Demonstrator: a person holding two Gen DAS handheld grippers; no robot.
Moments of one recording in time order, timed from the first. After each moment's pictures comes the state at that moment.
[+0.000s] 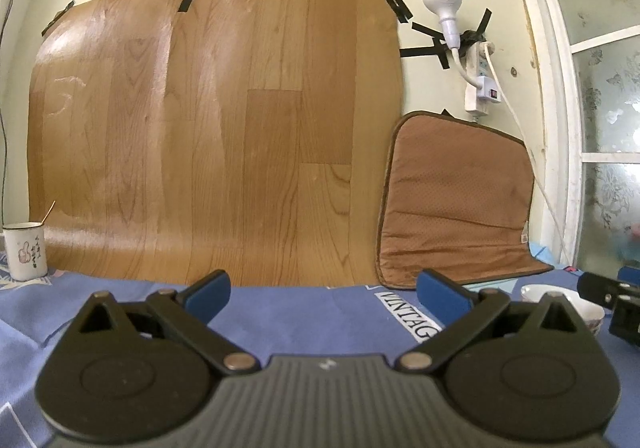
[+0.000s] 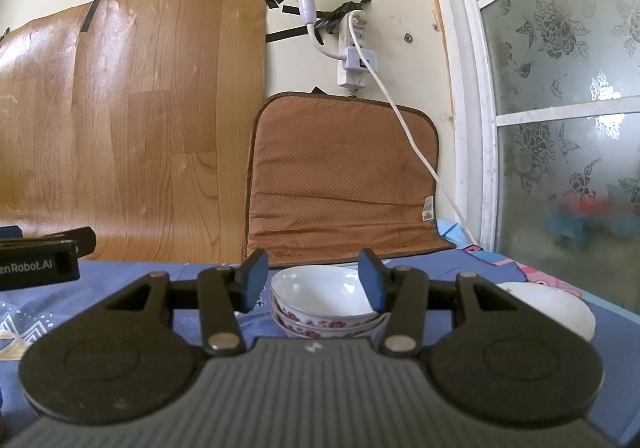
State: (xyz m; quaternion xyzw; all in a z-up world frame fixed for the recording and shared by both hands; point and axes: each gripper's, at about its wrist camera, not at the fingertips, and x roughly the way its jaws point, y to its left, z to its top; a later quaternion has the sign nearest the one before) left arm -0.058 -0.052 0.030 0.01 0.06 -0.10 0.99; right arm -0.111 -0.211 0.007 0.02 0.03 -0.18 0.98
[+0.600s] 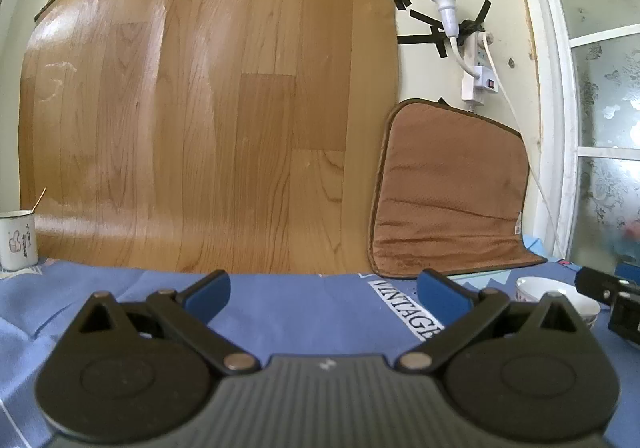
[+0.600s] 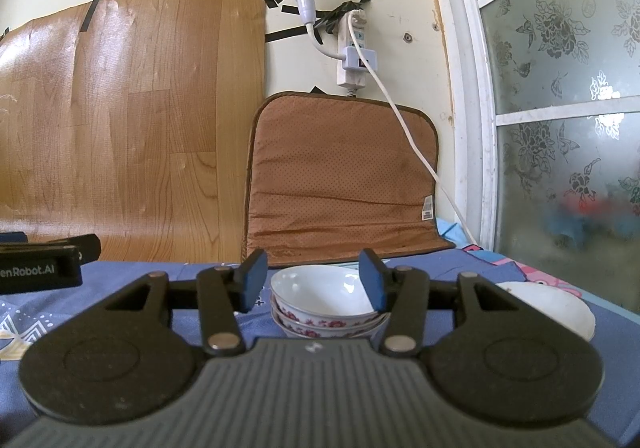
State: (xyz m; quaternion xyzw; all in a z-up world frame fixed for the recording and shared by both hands) left arm -0.050 -0.050 0.030 0.01 0.08 -0.11 0.99; right arm -0.111 -0.211 0.007 0.02 0.03 -0.18 0.98
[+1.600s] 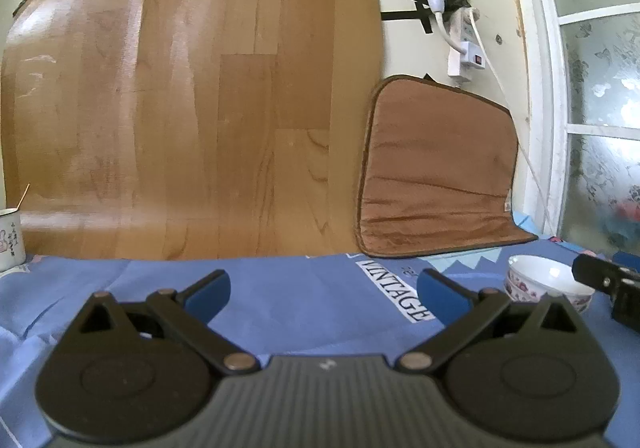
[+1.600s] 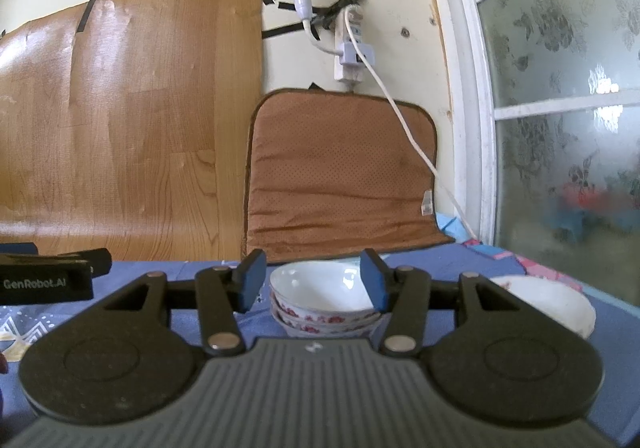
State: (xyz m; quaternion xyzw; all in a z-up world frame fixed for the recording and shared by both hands) left arm -0.043 -0.057 0.029 0.03 0.11 -0.13 0.98; right arm -0.114 -0.215 0.008 0.04 0.04 -0.18 0.98
